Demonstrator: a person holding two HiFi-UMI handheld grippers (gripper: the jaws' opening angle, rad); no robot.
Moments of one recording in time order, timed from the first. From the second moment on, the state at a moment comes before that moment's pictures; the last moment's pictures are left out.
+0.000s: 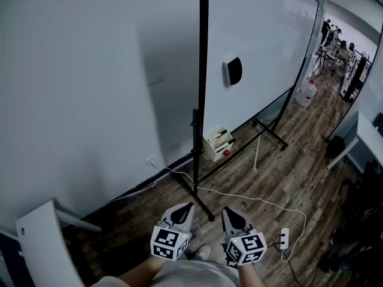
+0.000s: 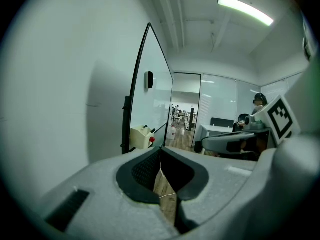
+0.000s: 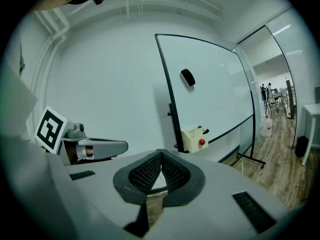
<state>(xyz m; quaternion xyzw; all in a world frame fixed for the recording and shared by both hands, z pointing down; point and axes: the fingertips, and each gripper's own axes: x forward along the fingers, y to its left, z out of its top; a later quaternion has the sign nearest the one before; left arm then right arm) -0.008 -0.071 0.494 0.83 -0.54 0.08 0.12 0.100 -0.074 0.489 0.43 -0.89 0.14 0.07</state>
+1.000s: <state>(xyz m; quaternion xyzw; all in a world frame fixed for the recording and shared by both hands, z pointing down) -0.034 -0.169 0.480 0.85 -0.50 0.10 0.11 0.081 -0.153 0.471 0.47 -0.87 0.12 0.08</state>
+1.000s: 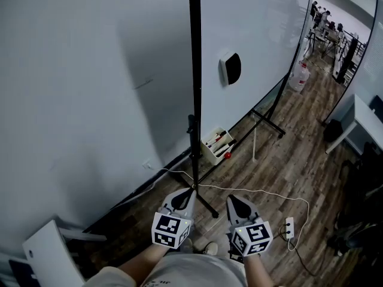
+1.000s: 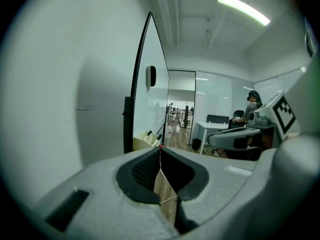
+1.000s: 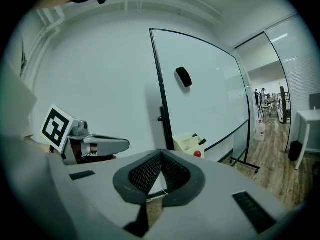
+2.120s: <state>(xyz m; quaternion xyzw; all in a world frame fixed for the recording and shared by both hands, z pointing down) -0.056 -0.290 0.472 0.85 -0.51 0.09 0.09 0.069 -0.240 0.468 0.47 -0.87 0.12 0.07</state>
